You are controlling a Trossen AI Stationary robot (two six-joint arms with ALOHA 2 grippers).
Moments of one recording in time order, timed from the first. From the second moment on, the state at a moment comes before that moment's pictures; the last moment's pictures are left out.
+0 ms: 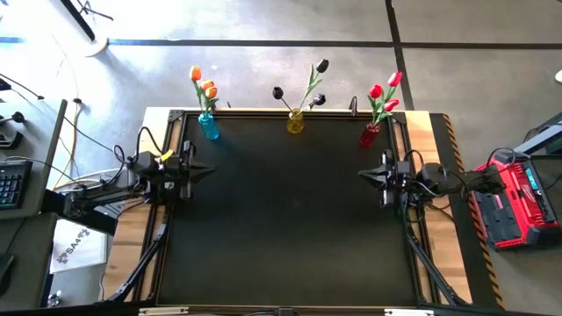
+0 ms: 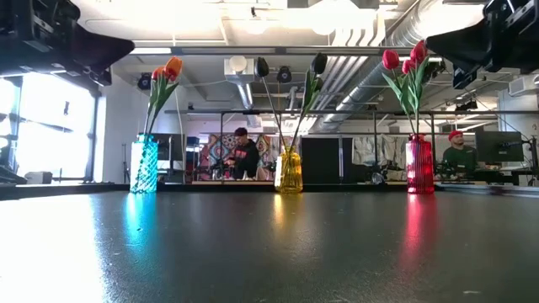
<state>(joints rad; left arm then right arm) 0.24 0.00 0.09 0.05 0.15 0.03 0.15 0.00 0.07 0.10 0.28 0.05</state>
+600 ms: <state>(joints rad) 0.23 0.01 0.01 0.10 0.21 -0.05 0.15 0.02 0.01 0.05 0.23 0.18</state>
